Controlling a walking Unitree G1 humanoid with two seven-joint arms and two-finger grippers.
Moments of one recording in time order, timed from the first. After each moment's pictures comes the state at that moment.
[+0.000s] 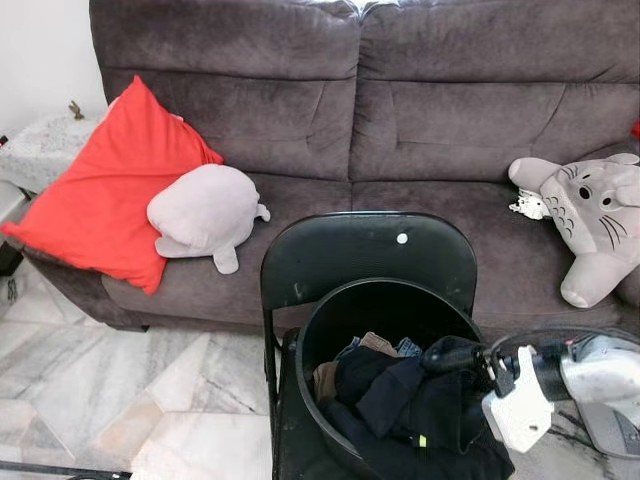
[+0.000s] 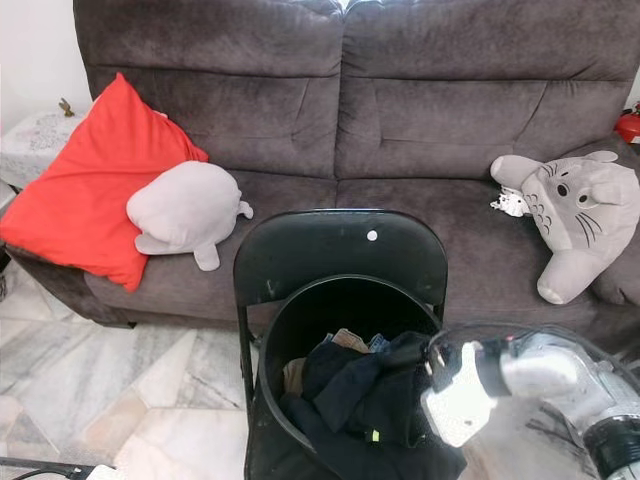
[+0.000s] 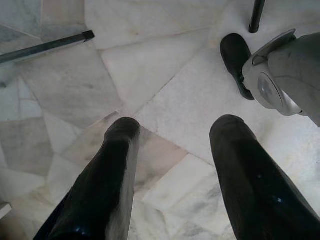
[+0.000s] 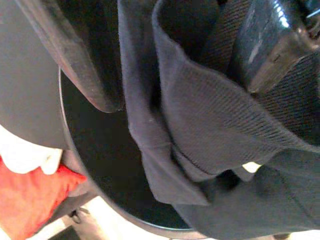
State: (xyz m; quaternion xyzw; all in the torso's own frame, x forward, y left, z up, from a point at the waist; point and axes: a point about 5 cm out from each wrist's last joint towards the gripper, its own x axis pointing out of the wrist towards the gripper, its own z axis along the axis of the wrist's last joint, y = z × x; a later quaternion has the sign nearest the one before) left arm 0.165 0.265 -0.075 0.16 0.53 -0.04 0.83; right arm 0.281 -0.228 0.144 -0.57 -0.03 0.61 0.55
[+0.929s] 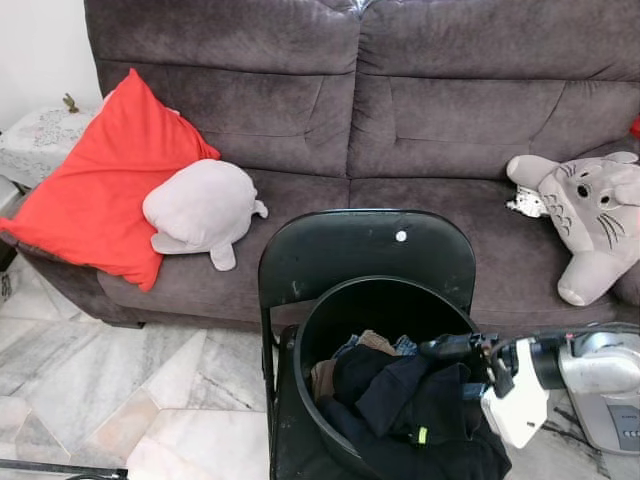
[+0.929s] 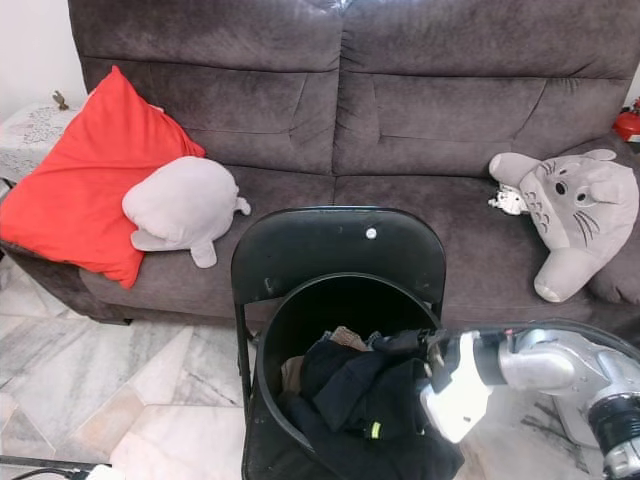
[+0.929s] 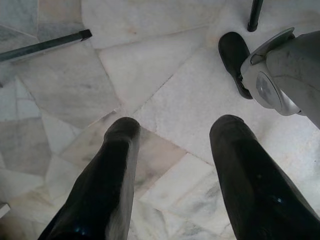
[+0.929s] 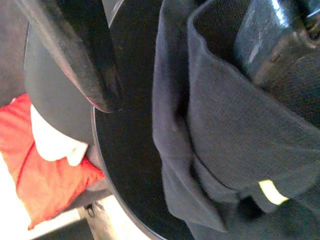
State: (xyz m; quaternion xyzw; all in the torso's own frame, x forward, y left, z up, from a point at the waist) left arm 0.166 0.265 -0.074 0.16 0.53 -0.04 0.83; right arm 0.289 -0.225 0.152 -0.64 -0.10 0.57 0.50
